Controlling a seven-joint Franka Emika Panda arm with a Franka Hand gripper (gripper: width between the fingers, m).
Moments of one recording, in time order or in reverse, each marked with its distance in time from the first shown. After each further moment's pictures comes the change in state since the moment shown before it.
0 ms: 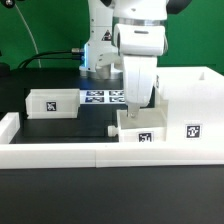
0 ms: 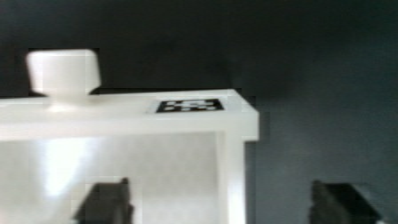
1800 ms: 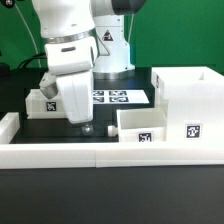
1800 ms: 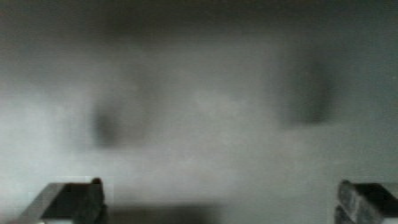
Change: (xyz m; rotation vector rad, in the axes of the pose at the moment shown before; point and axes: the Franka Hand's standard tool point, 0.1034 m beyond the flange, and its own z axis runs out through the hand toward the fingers) arm -0.074 -0.001 0.033 0.064 0.217 -0.046
